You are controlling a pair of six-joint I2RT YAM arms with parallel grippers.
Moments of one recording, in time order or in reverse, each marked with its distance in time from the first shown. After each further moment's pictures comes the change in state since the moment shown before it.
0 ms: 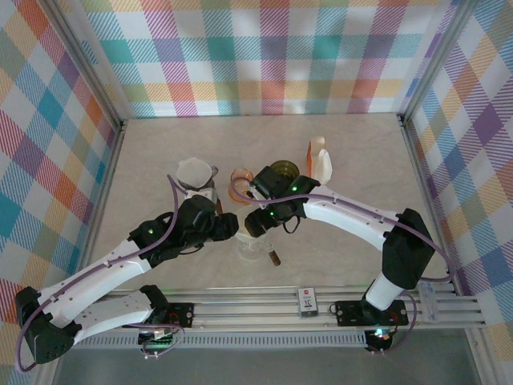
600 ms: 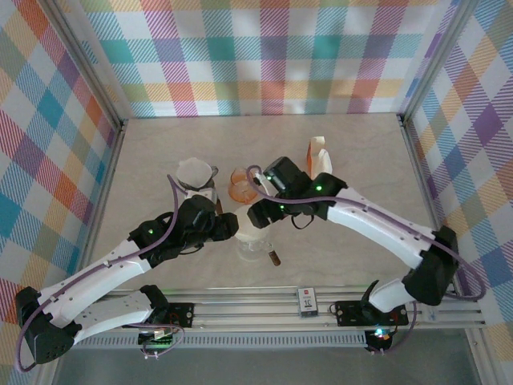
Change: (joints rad) left arm 0.000 0.000 0.000 0.000 0.000 0.000; right arm 0.000 -0.204 0.034 -0.012 0.027 0.000
